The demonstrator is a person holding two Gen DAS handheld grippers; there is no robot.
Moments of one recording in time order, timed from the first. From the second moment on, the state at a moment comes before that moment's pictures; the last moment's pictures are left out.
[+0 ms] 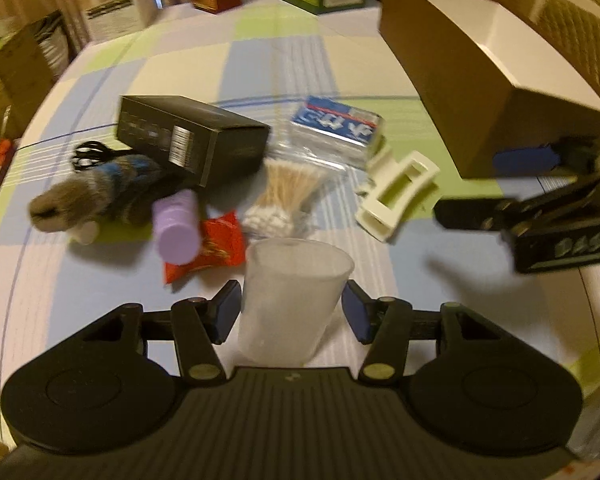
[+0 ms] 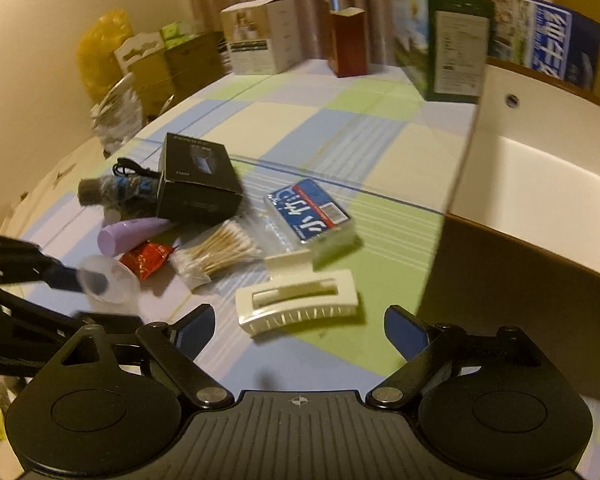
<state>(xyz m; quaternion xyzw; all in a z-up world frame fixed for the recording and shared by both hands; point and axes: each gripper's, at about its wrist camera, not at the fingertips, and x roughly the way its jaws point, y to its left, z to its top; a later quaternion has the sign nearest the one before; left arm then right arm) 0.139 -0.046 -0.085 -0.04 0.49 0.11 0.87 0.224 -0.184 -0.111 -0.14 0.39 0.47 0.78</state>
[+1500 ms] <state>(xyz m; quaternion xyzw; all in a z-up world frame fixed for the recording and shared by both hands) 0.205 -0.070 0.006 -0.02 0.42 0.04 0.91 0.263 -0.266 -0.012 -0.04 0.32 0.40 0.86</state>
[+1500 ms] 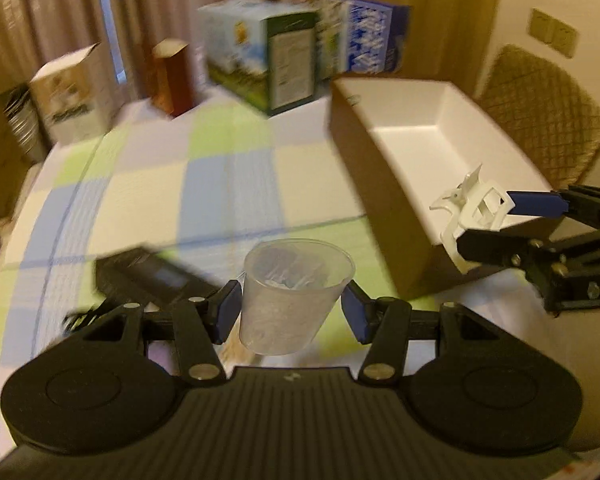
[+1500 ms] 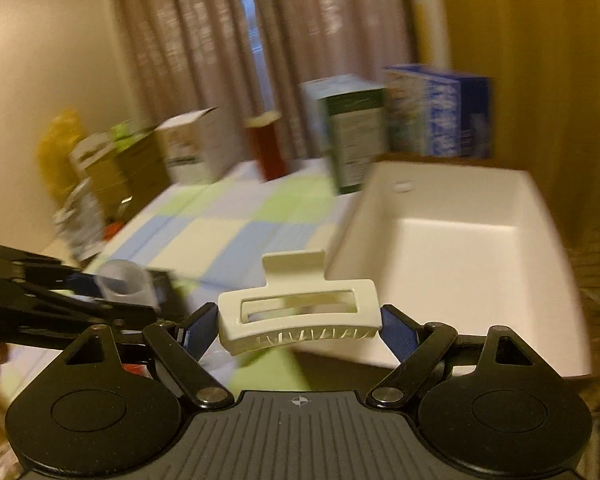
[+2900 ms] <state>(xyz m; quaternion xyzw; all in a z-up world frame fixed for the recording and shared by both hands) 0.392 -0.205 -0.068 0.14 0.53 -0.12 0.83 0.399 -0.305 -0.071 -0.23 0.41 0.40 0.79</state>
